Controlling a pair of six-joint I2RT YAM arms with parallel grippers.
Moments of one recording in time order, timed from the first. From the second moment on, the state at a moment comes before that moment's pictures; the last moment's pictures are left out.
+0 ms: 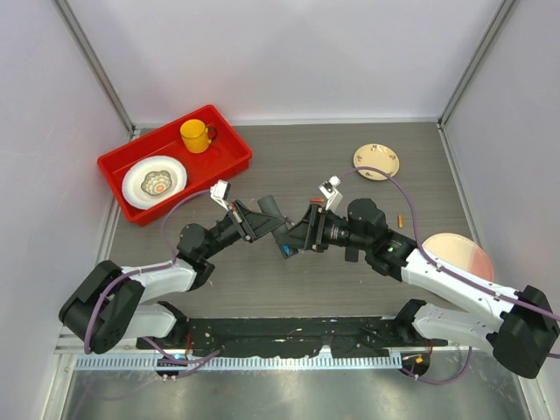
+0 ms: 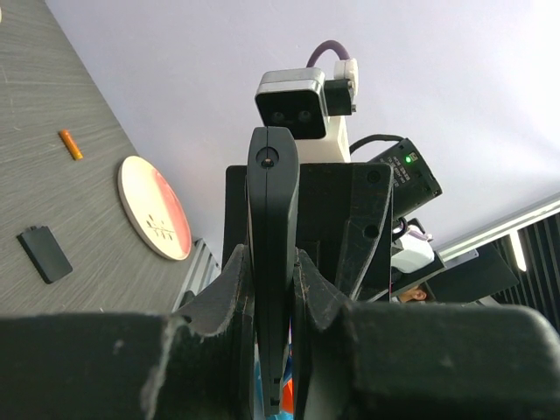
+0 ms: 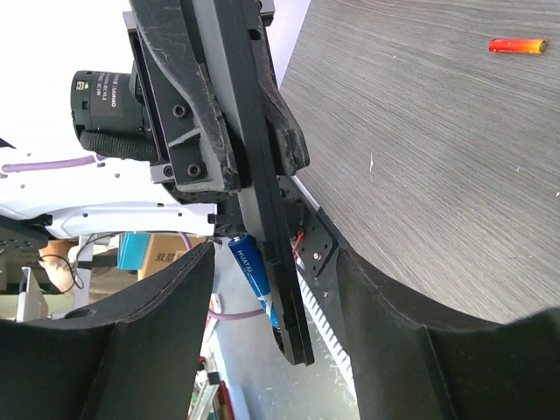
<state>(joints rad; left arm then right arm) -0.61 1.28 0.32 1.29 0.46 -1.34 0.78 1.03 0.67 0.12 -0.43 0.98</state>
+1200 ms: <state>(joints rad) -0.61 1.27 0.32 1.29 0.42 -1.33 0.77 1.03 0.65 0.16 -0.43 1.05</state>
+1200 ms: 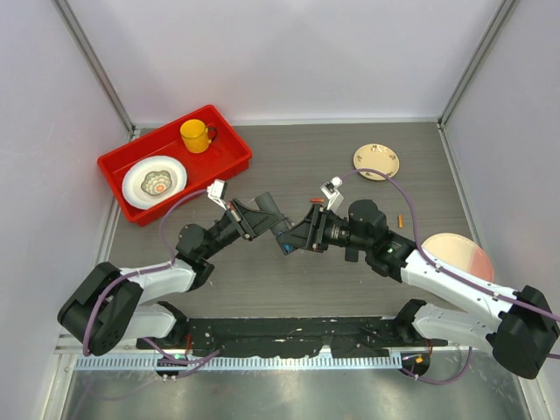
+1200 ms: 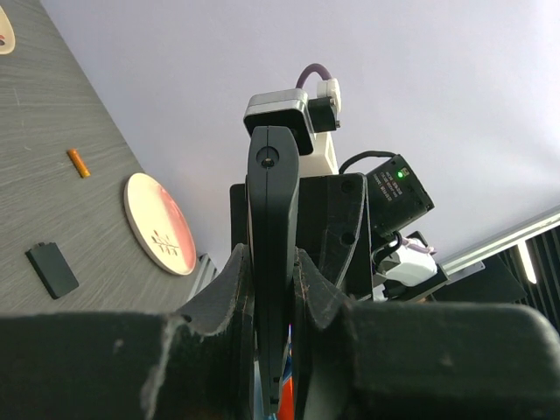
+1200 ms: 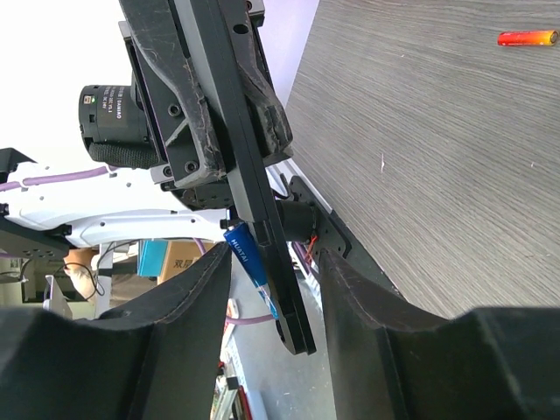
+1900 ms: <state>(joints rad) -0.61 1.26 0.32 1.28 0.41 -1.32 0.77 1.03 0.64 0.19 -0.44 1.04</state>
